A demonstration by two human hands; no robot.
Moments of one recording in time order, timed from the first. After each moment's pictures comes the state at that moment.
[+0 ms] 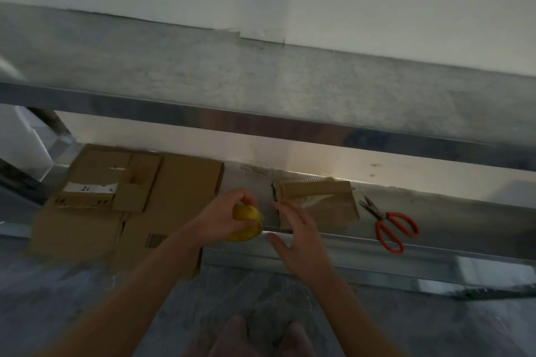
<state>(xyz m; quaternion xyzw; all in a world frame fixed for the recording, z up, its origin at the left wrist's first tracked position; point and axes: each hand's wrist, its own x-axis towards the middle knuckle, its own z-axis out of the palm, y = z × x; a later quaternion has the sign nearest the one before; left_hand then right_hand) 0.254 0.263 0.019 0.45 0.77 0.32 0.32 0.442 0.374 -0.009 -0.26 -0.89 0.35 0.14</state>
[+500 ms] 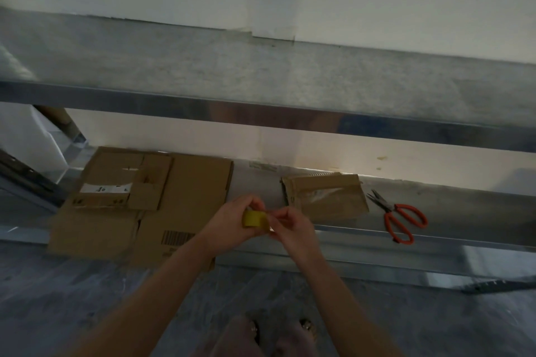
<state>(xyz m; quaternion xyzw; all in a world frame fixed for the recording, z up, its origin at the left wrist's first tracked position) 0.268 0.237 0.011 0.50 0.75 0.36 0.25 0.409 0.339 -0.002 -0.40 -0.66 0.62 0.14</state>
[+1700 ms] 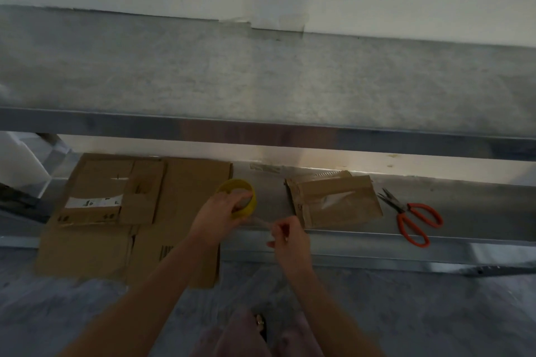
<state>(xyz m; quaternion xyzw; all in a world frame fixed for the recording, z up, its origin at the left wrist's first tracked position) 0.197 0.255 -0.042 0.51 0.81 0.24 0.18 0.374 0.333 -0.060 -0.48 -0.67 0.55 0.16</state>
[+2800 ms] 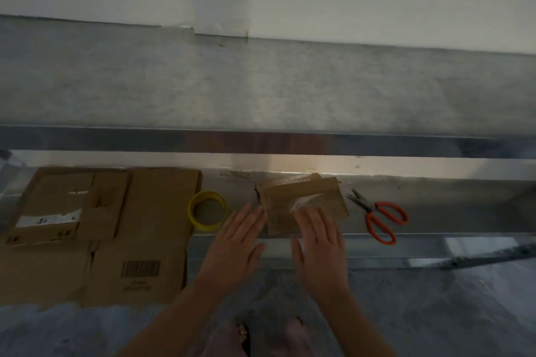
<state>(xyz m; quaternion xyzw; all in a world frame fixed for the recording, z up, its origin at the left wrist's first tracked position) 0.307 0.277 -0.044 0.62 0.76 0.20 0.06 0.475 0.393 -0.038 -0.37 -0.91 0.10 0.16</state>
